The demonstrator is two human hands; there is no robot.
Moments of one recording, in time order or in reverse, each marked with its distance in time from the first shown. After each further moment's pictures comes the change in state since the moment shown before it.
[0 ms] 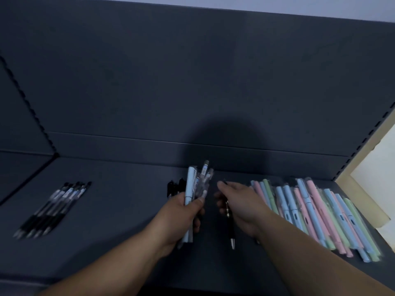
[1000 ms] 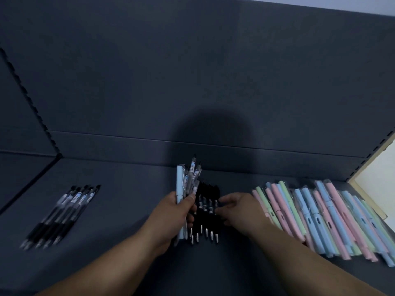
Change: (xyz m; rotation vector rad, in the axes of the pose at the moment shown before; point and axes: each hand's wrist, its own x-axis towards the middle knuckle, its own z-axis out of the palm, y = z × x) left_hand 0.018 -0.007 -0.055 -0.049 0.078 0.008; right_hand 0.041 0.040 0.026 -0.498 0.132 -0.037
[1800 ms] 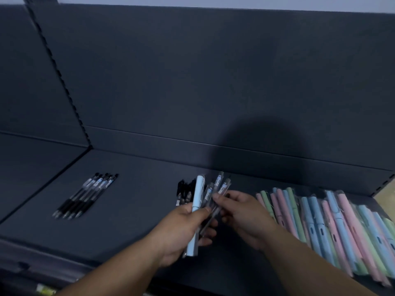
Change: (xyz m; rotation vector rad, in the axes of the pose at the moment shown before) left_hand -0.045 0.004 0.038 -0.143 -0.089 -0.149; right_hand -0.033 -0.018 -0.024 0.582 -0.414 -0.066
